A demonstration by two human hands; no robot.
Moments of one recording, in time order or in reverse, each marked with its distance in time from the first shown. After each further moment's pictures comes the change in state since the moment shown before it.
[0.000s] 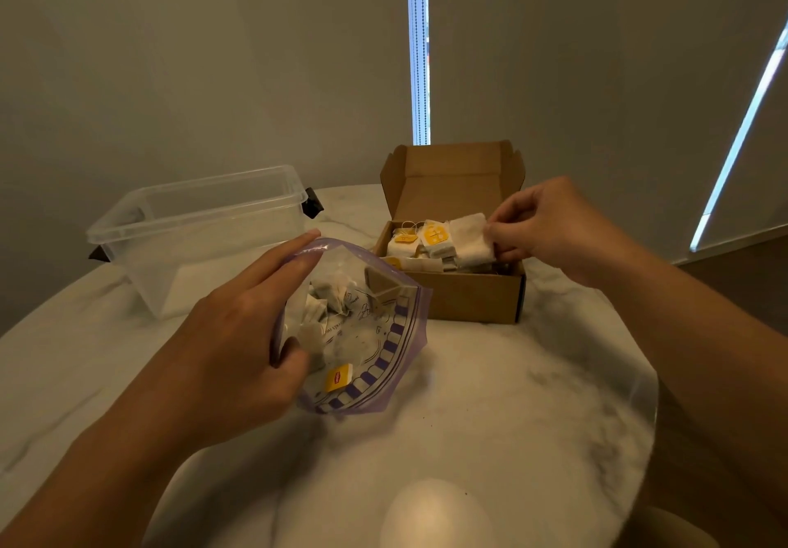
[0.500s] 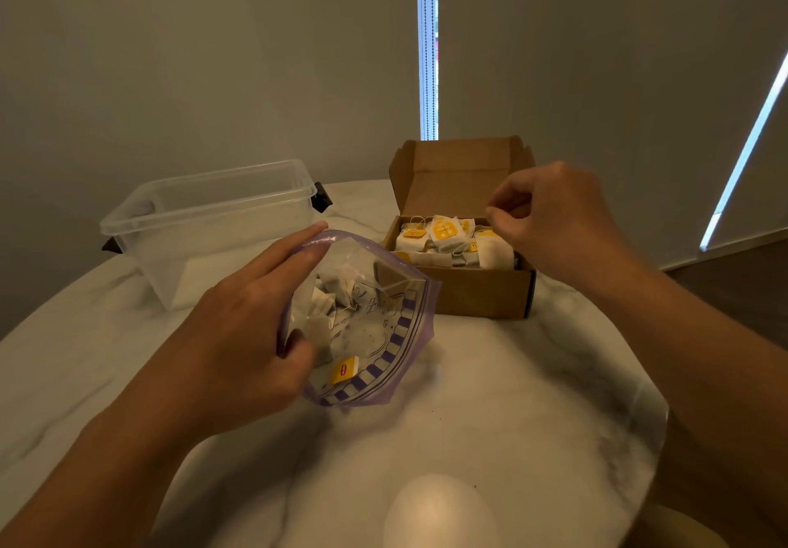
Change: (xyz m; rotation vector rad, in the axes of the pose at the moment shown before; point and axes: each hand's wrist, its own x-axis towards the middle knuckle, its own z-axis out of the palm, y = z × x) left_hand -0.001 0.002 -0.004 -0.015 0.006 -0.016; right_hand -0.015 -0.017 0.012 -0.460 0.229 -0.392
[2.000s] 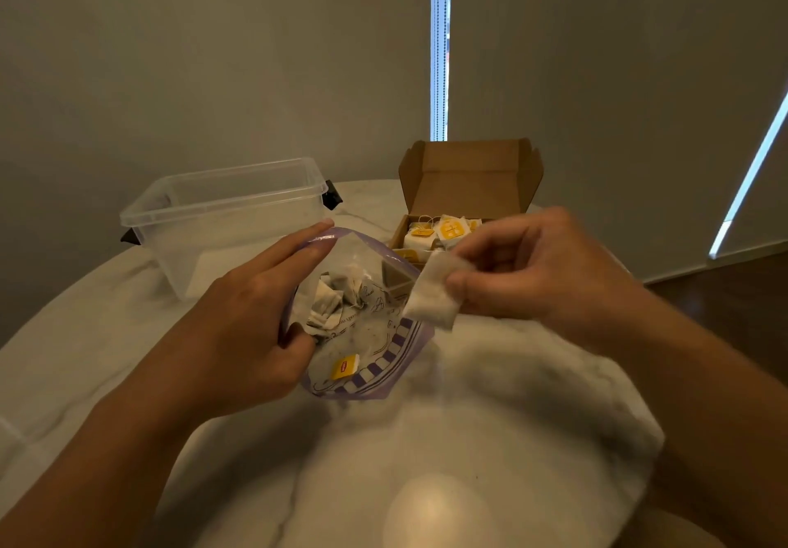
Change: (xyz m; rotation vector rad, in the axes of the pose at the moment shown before) left_hand -0.003 -0.004 -0.006 0.021 -0.023 0.013; right_hand -0.050 -0.036 -0.021 0.758 -0.439 0.013
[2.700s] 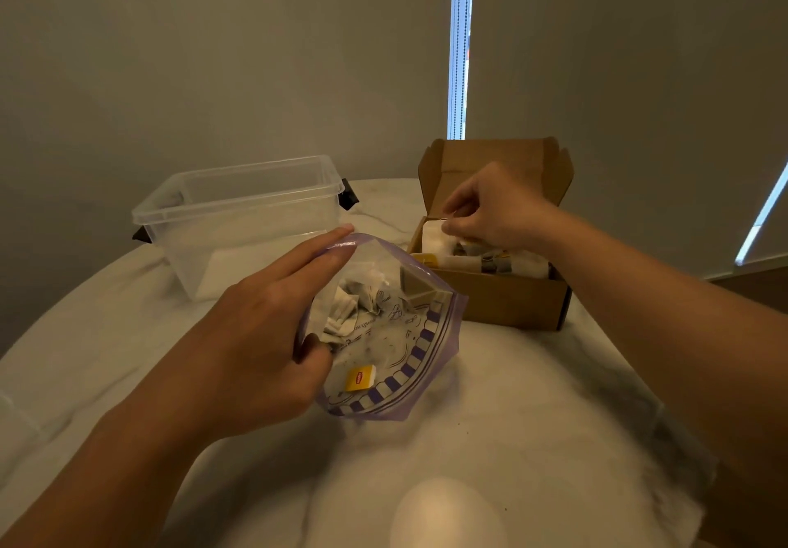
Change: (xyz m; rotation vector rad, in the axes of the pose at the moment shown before) left_hand -0.001 -0.005 0.003 -0.065 0.003 0.024; right_hand 0.126 0.054 -0.004 -0.542 0.051 0.098
